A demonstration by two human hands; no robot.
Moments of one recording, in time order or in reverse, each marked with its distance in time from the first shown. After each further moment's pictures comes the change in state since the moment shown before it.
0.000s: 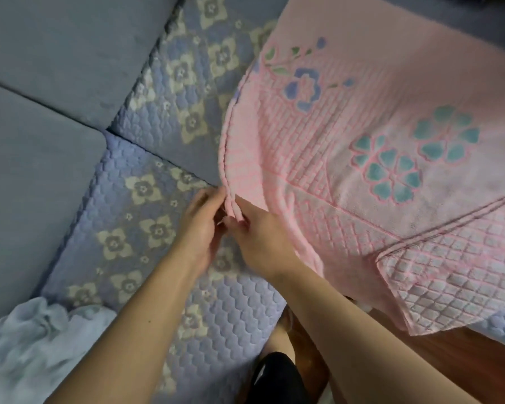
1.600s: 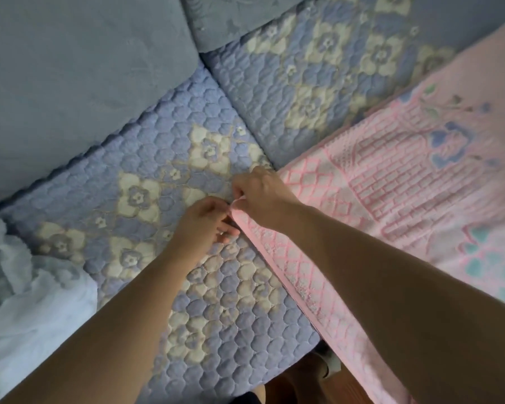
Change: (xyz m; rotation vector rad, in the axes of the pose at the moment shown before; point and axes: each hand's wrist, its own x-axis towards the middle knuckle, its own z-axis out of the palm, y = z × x) left_hand 0.103 -0.076 -0.182 0.116 0.197 -0.060; right_hand 0.187 0.028 0.160 -0.928 -0.491 -0.457
